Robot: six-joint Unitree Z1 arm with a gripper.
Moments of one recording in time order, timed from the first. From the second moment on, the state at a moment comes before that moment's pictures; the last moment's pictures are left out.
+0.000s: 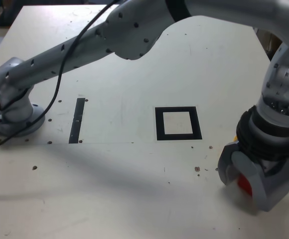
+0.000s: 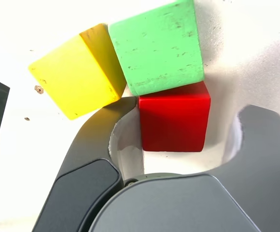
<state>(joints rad) -0.41 2.58 -2.54 1.60 0.08 0.49</state>
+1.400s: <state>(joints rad) -0.43 2.31 -2.33 1.62 0.14 0.37</state>
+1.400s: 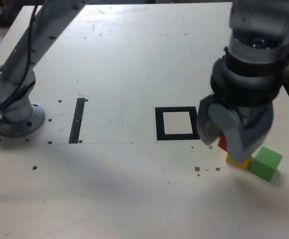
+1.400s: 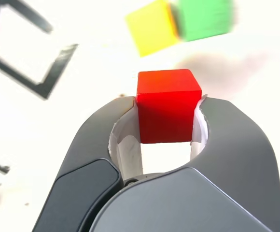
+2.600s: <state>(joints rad) -0.20 1.96 -1.59 1.21 0.12 -0.07</state>
